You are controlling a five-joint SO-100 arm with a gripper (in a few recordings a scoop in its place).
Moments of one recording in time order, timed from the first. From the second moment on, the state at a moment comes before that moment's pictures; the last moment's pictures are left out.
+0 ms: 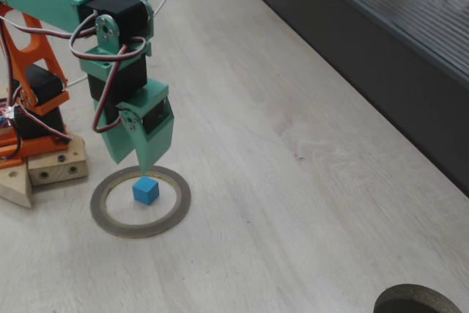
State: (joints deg) arm 48.5 102.2 101.8 96.2 85.3
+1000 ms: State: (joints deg) arm 48.5 102.2 101.8 96.5 85.3
